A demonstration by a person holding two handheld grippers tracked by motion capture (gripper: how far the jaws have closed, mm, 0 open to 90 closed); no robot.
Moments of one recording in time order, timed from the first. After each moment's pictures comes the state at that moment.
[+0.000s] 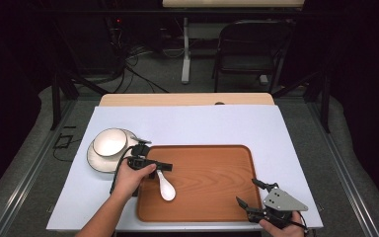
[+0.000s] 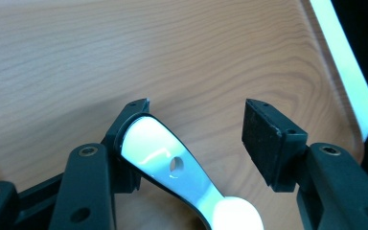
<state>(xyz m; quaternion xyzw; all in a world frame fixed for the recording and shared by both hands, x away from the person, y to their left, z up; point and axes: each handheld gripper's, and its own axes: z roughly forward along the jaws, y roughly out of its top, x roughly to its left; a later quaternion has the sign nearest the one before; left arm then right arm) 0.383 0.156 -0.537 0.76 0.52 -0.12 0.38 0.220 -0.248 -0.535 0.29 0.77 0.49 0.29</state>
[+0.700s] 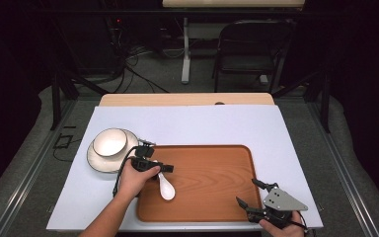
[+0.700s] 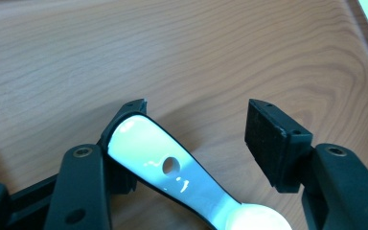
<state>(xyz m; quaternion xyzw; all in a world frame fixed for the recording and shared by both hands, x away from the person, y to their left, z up) 0.381 0.144 -0.538 0.79 0.51 -0.07 0.34 0.220 -0.248 -0.536 0.29 0.77 0.49 0.28</state>
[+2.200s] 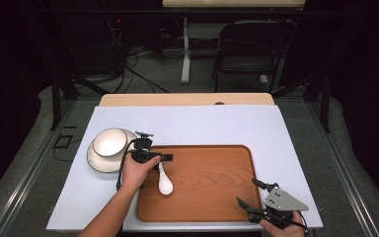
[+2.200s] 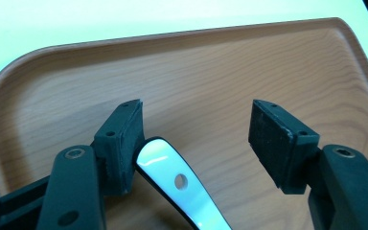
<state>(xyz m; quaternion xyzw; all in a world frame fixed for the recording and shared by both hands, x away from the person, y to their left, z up) 0.405 0.148 -0.540 0.74 0.55 -0.05 0.38 0.220 -0.249 -0.535 0.29 0.77 0.49 0.28</state>
